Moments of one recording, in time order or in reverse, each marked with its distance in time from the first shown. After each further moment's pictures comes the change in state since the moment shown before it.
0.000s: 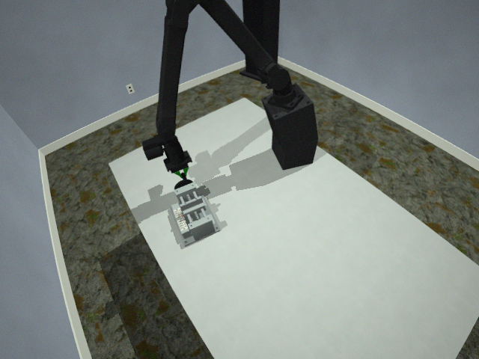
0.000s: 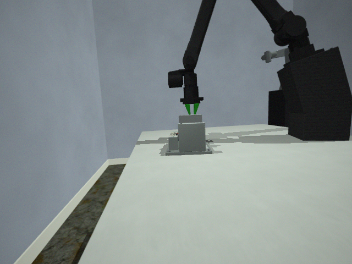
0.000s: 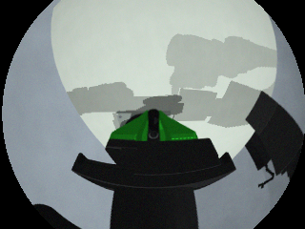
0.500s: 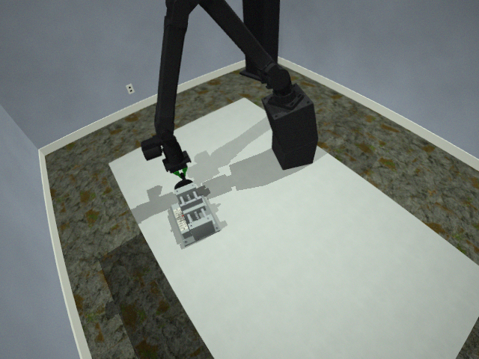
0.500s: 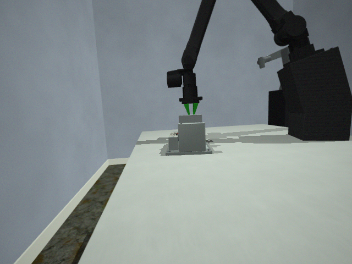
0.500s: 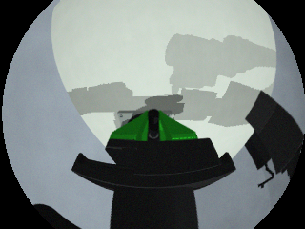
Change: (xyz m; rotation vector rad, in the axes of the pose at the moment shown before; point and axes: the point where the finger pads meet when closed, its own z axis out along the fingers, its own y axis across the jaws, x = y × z) arm 0.000 0.004 -0.002 0.007 0.000 0.000
